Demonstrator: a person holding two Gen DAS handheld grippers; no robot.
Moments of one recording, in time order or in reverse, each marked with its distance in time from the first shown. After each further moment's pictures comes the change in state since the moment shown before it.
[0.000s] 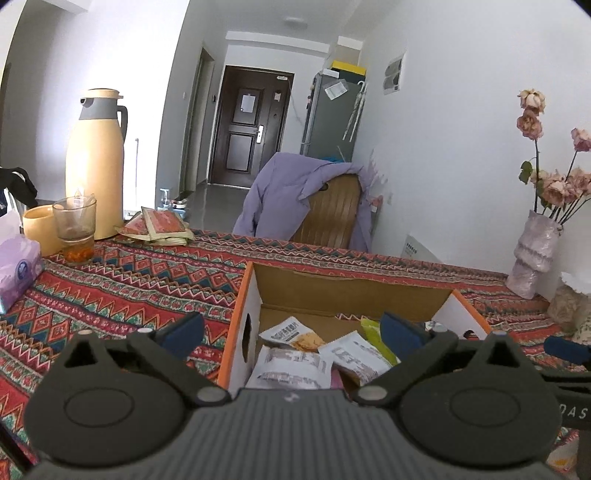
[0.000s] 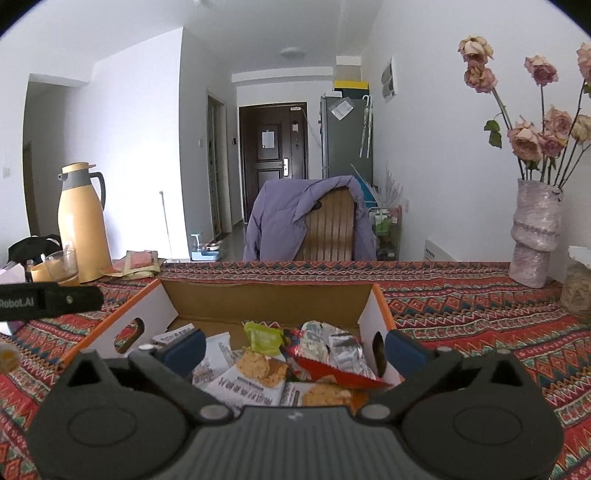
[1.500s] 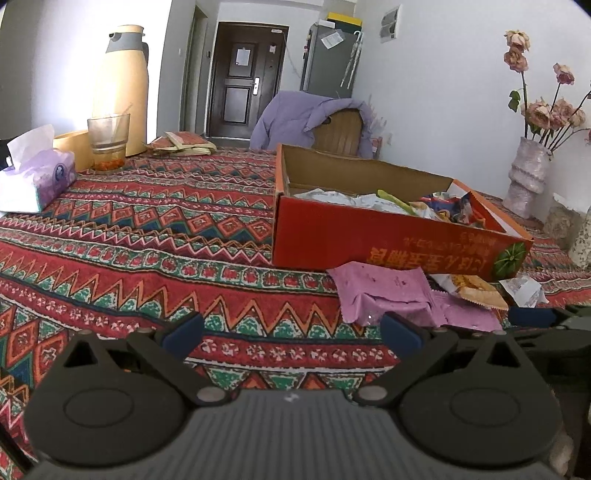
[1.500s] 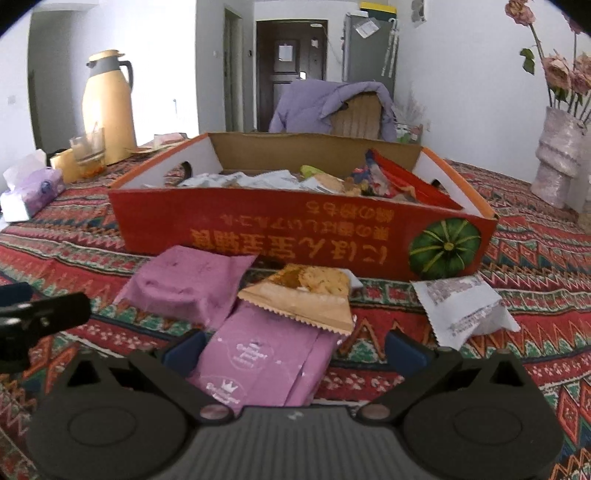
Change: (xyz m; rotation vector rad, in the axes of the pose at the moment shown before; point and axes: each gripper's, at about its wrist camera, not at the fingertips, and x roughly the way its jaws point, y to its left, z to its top) left arm -0.057 0.042 -0.108 0.037 0.167 -0.001; right arm -0.008 0.065 -0.093 -0.053 0.310 0.006
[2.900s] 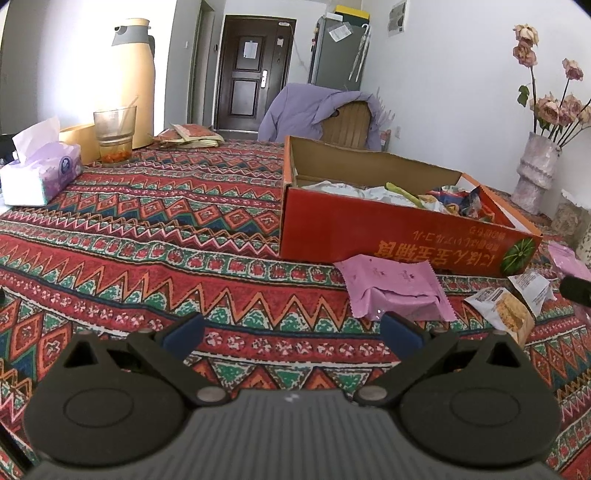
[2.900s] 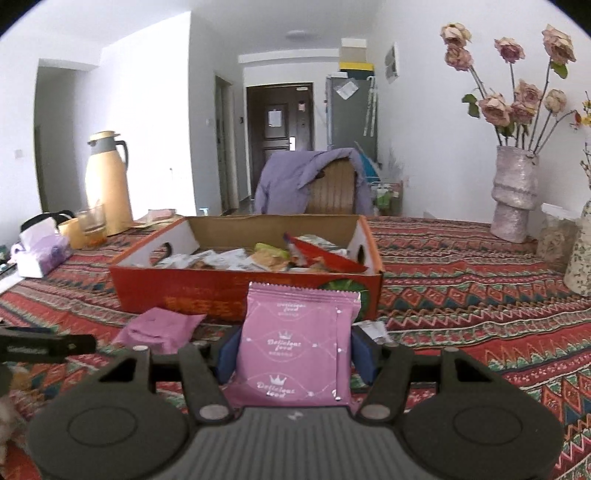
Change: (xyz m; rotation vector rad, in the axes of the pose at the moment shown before) left arm 0.003 -0.001 0.001 -0.006 0.029 0.031; right arm -0.081 -0.076 -0.008 0.044 -0.235 0.005
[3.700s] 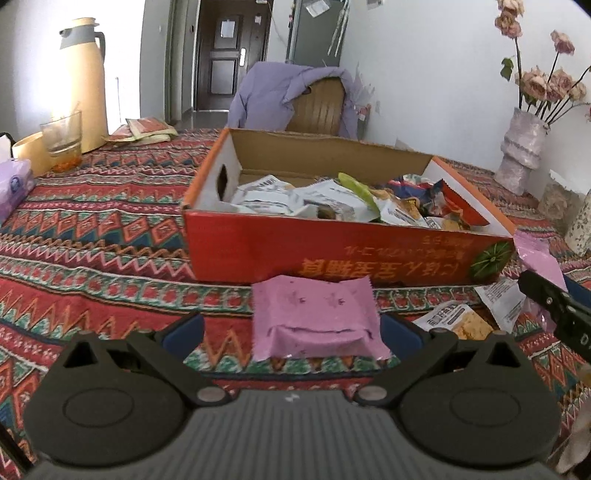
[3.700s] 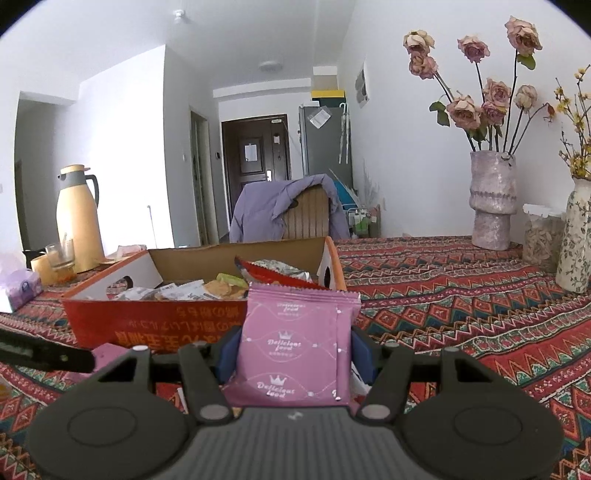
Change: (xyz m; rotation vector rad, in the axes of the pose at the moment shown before) left arm 0.033 -0.065 0.035 0.052 0.093 -0.037; right arm 0.030 -0.026 -0.012 0.061 -0.127 -0.044
